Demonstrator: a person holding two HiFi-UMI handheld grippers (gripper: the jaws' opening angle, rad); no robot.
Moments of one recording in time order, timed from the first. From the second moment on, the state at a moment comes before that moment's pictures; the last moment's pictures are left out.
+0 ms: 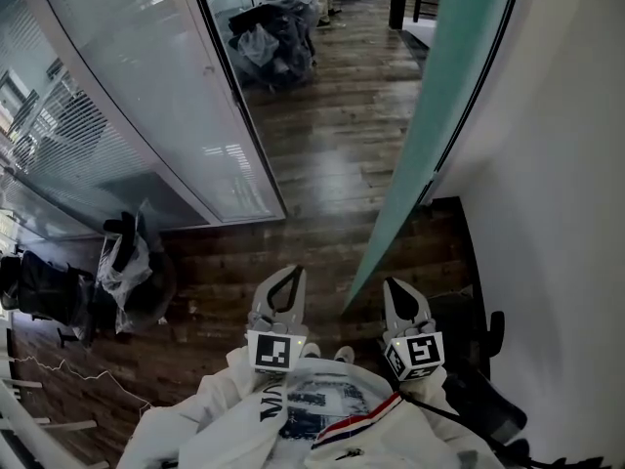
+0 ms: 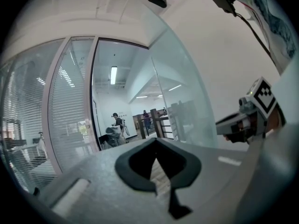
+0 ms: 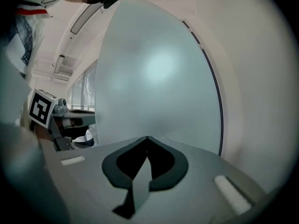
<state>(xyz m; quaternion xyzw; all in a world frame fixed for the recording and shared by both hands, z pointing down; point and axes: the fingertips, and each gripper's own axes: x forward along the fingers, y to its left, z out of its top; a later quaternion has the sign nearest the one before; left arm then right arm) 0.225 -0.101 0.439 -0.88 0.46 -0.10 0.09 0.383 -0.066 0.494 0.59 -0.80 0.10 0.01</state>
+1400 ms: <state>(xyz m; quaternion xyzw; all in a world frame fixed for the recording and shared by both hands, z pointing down) 0.190 -0.090 0.455 -0.83 0.54 -0.09 0.08 0.342 -0.136 0.542 0.44 -0.89 0.06 0.07</state>
